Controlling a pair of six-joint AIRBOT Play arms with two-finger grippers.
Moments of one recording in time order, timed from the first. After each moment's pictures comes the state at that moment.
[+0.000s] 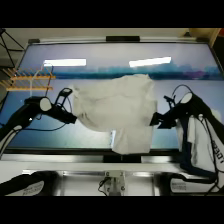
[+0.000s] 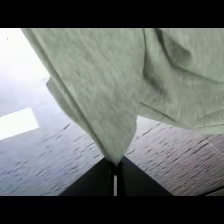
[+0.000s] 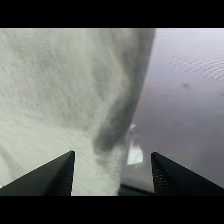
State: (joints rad) left arm -0.25 -1.27 0.93 1.38 -1.04 -1.34; right arm -0.11 -1.51 0.98 -1.14 1.28 1.38
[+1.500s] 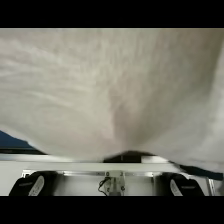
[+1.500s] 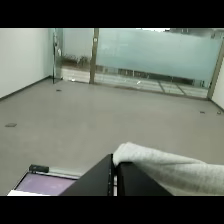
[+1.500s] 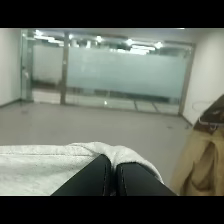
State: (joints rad) left arm 0.17 -0.63 1.97 1.47 -1.18 -1.64; right arm -0.03 -0.66 1.81 -1.49 0.88 1.42
